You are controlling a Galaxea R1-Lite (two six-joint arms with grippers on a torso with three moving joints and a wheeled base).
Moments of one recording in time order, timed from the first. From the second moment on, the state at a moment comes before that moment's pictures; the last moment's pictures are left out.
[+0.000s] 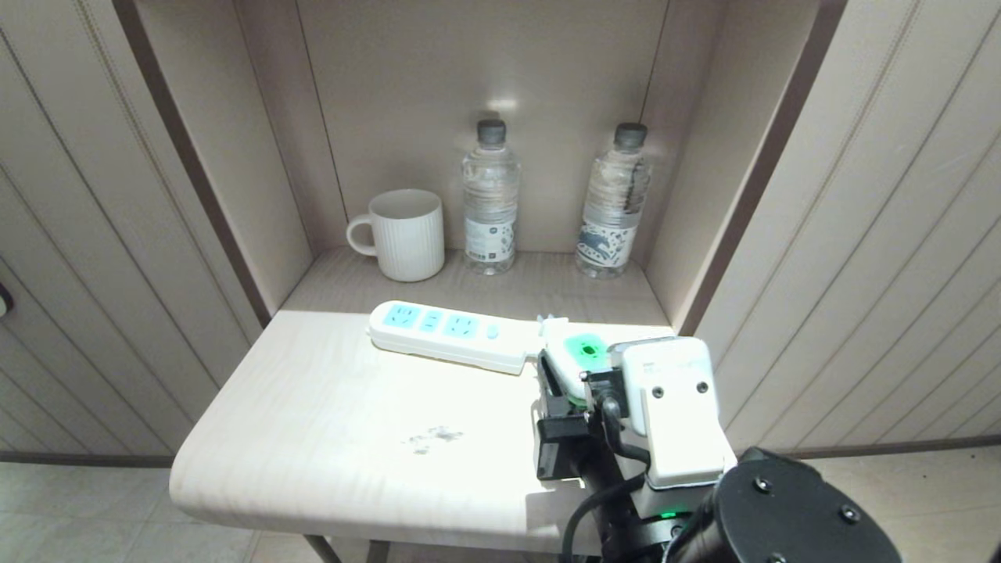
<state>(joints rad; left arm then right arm) 0.00 0.00 -0.09 0.23 -0.01 0.02 1.17 1.83 -0.61 -1.39 -1.07 -0.12</state>
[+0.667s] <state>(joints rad) 0.00 0.00 -0.09 0.23 -0.01 0.02 1.15 1.85 -0.61 -1.42 -1.07 -0.13</state>
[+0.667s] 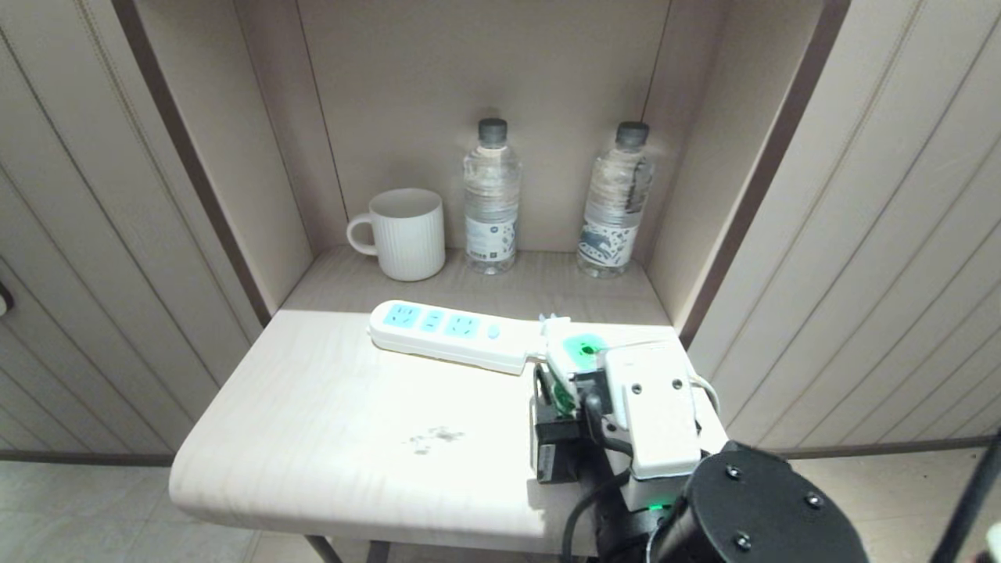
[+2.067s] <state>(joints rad) 0.00 0.00 -0.09 0.23 -0.01 0.02 1.26 1.64 -0.56 -1.37 -1.08 -0.23</state>
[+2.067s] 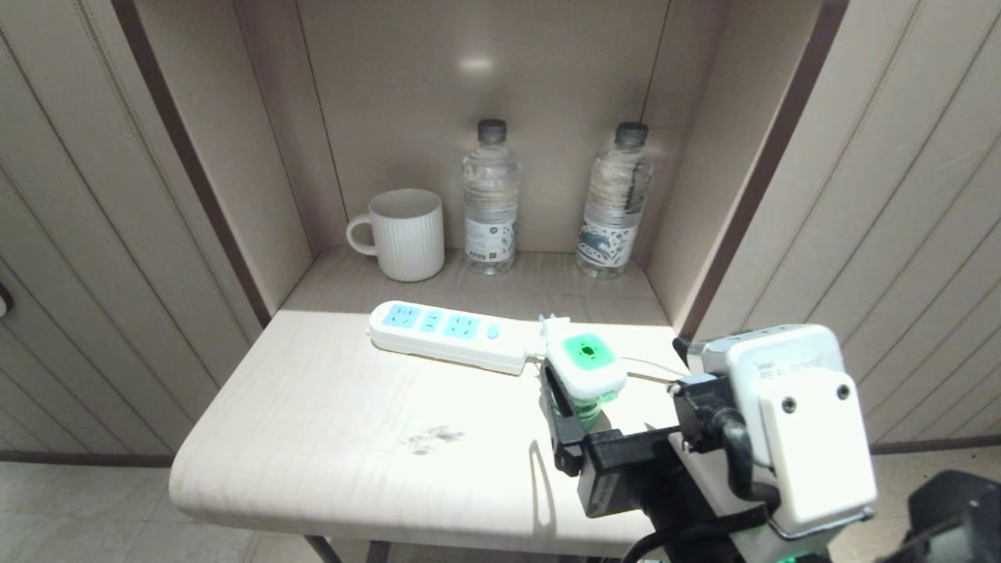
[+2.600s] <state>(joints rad) 0.00 0.00 -0.09 0.23 -0.01 0.02 1.25 1.46 -0.49 -1.35 -1.08 -0.31</state>
